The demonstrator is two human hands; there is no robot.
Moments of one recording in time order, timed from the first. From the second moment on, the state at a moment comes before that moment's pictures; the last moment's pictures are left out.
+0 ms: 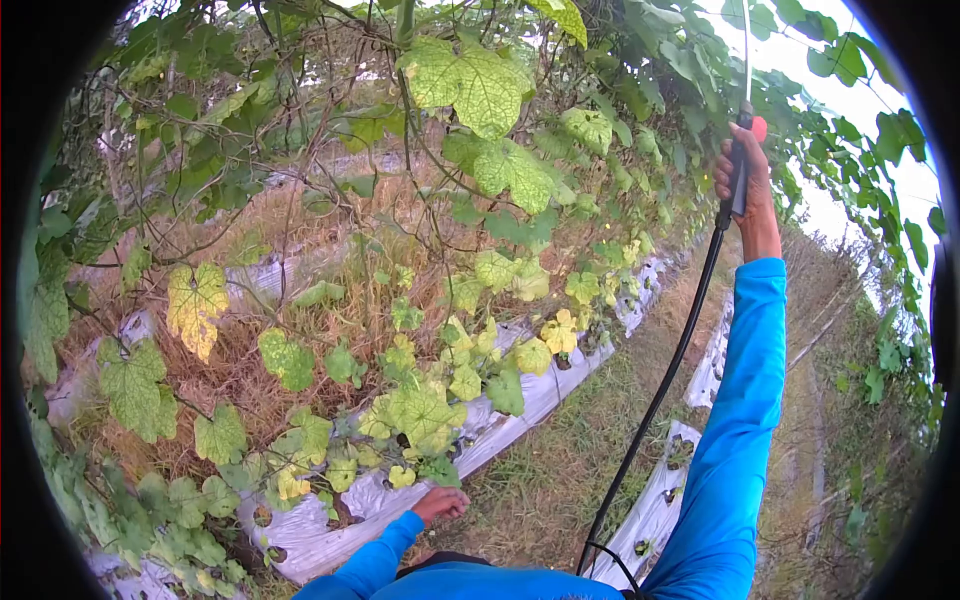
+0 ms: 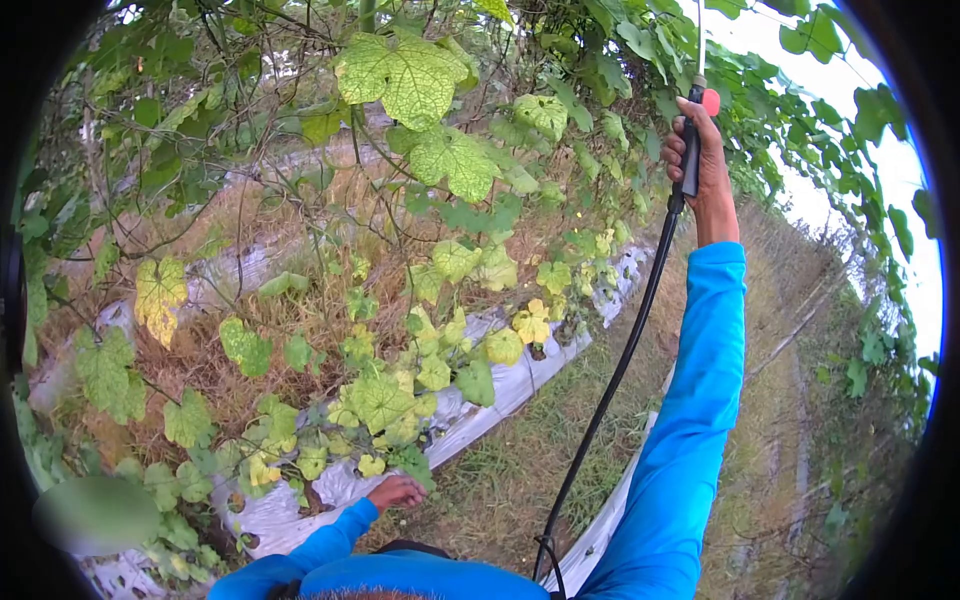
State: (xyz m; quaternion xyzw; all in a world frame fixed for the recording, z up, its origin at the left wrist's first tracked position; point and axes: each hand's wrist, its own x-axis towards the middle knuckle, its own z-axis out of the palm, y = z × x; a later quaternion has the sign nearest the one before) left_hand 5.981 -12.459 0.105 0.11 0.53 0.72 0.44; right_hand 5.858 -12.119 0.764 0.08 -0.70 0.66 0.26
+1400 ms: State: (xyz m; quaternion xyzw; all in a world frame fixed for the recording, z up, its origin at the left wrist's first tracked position) left_hand 6.230 -12.597 0.114 0.26 0.54 0.40 0.69; right_hand 6.513 -12.415 0.376 -0.49 -0.67 0.21 0.52
